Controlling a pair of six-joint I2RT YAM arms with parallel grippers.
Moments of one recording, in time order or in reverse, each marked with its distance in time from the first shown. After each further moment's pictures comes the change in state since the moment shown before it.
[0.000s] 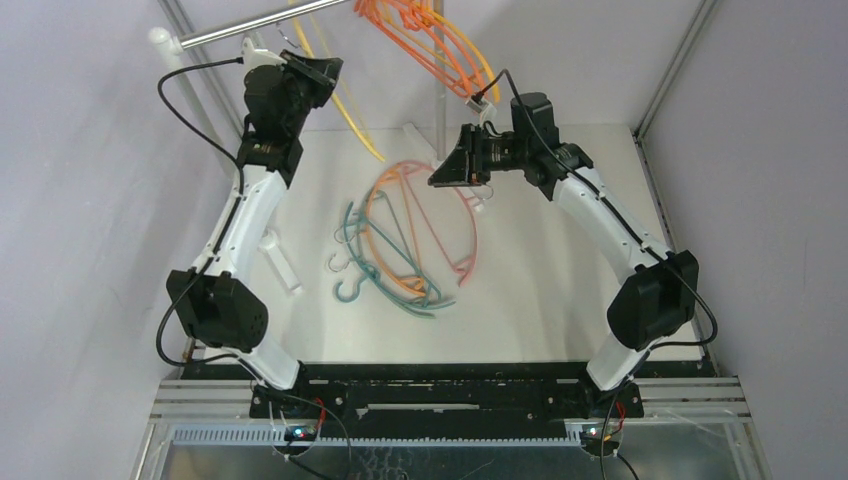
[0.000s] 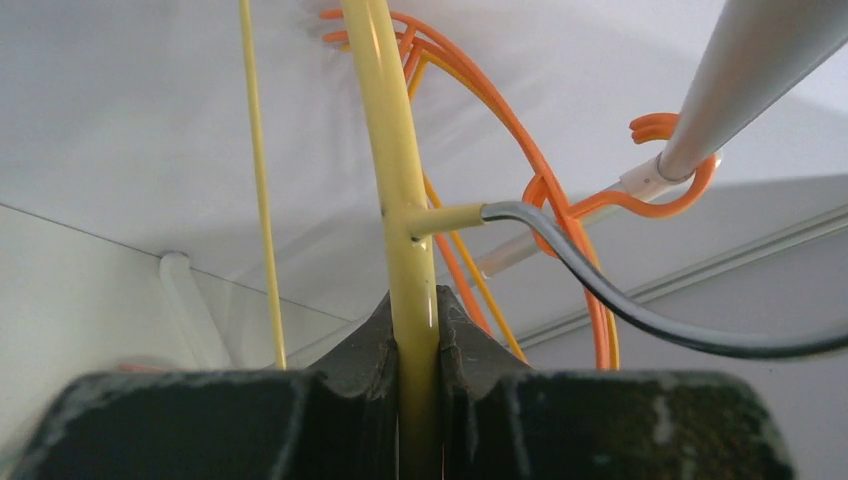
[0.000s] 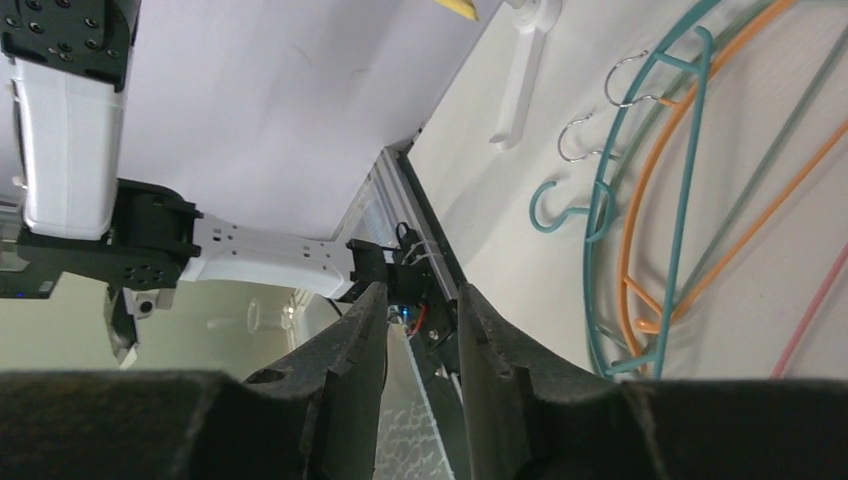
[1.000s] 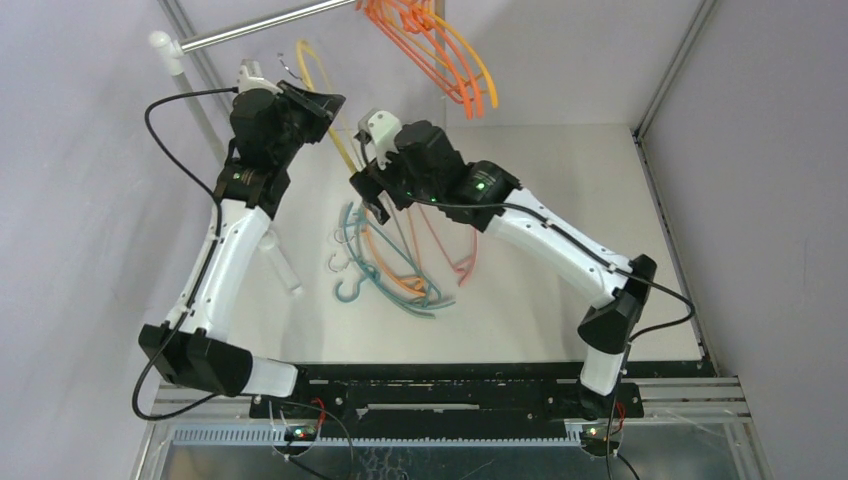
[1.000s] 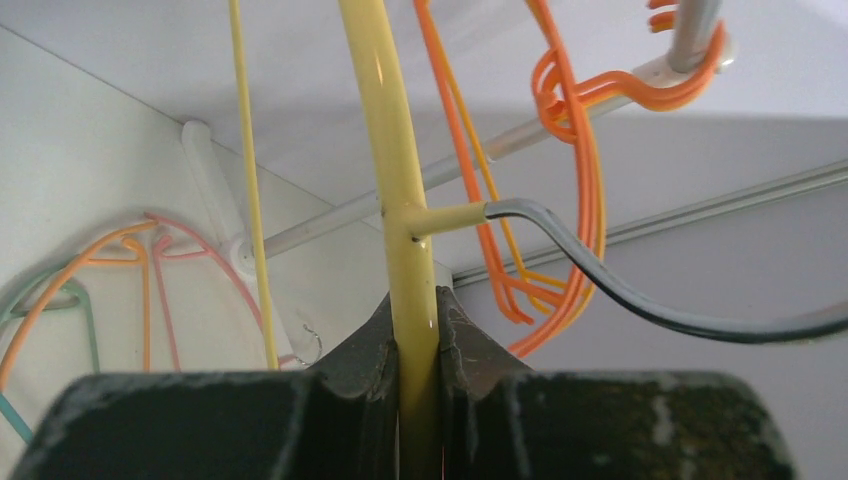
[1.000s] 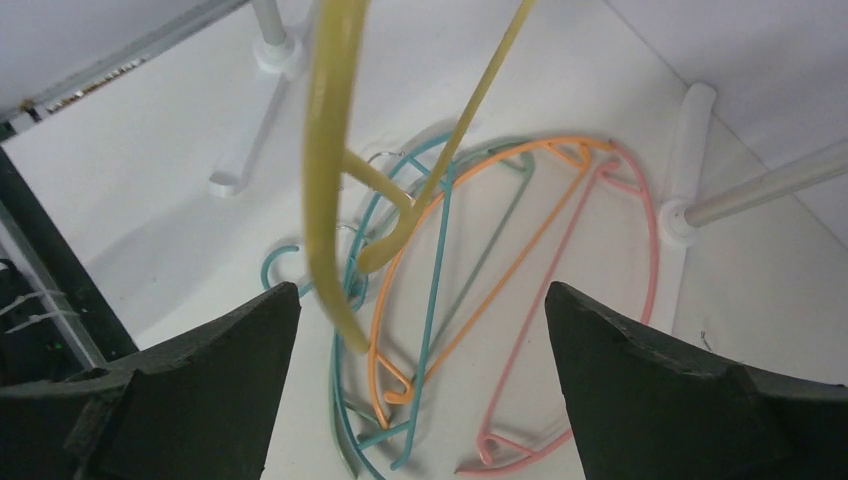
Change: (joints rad) left arm -0.049 -0.229 -0.137 -0.265 0.016 -0.058; right arm 0.537 0.106 0.397 -0.313 1.007 -0.668
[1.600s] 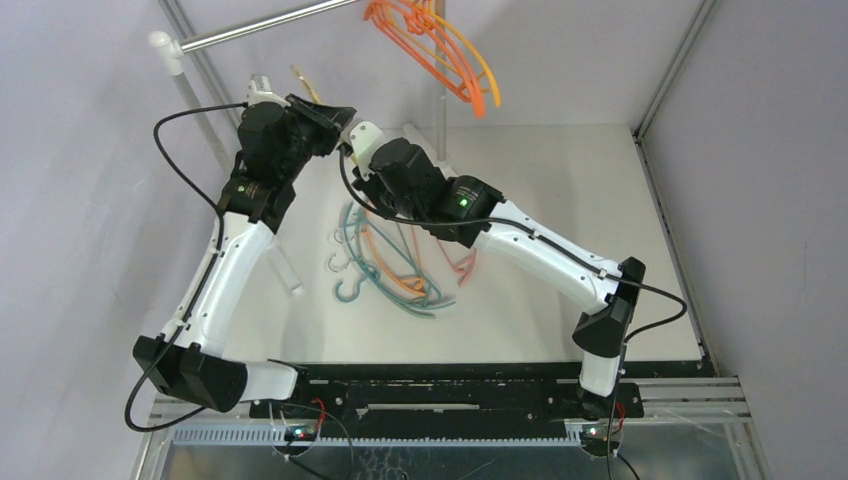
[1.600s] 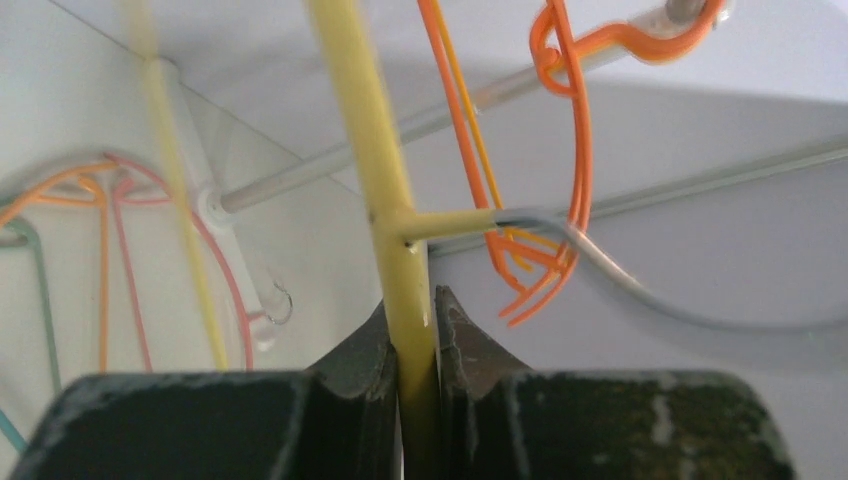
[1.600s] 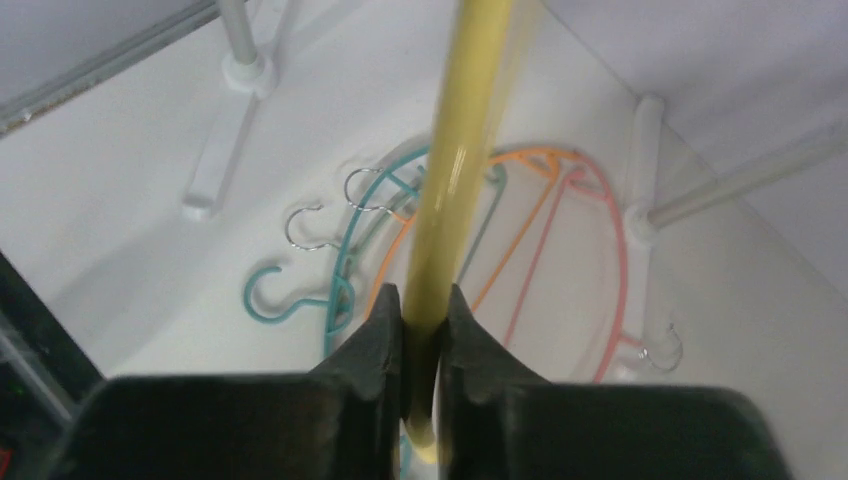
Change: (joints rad) left arm -0.061 -0.082 -0.079 -0.017 0.003 -0.061; right arm 0.093 0.046 0.028 0.023 0.191 -0.026
